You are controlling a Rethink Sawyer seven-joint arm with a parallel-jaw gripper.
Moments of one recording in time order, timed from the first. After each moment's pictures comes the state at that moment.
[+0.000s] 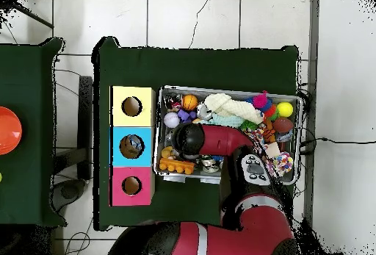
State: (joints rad) arm -0.27 -0.39 0.03 1.56 -0.18 0.54 1.58
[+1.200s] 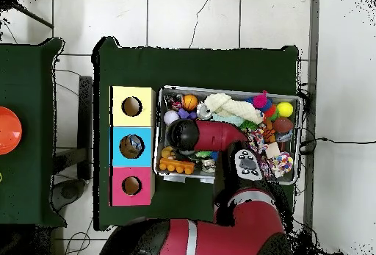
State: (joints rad) arm -0.24 -0.37 0.03 1.51 -0.18 0.54 1.58
